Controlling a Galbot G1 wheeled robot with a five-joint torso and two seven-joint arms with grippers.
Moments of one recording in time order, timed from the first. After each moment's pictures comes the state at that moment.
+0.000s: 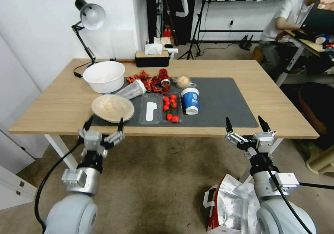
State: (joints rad) left arm 1.51 -1.33 -0.58 -2.23 -0.19 0.01 -0.03; right arm -1.64 1.40 0.58 2.31 0.07 -0.03 0.06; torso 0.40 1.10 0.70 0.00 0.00
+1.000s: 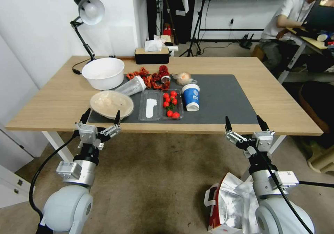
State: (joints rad) left arm 1.55 -1.32 -0.59 -2.22 -0.20 -0.02 -0.02; right arm -1.63 1.40 0.58 2.30 0.09 -0.03 0.06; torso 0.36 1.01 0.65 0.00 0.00
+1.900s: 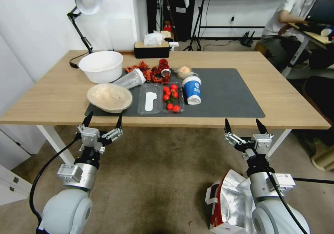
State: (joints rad) left arm 1.57 -1.31 -0.59 -2.23 -0.19 0.00 0.00; right arm -1.64 1.45 0.57 2.29 0.08 -0.02 0.06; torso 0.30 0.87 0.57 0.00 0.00
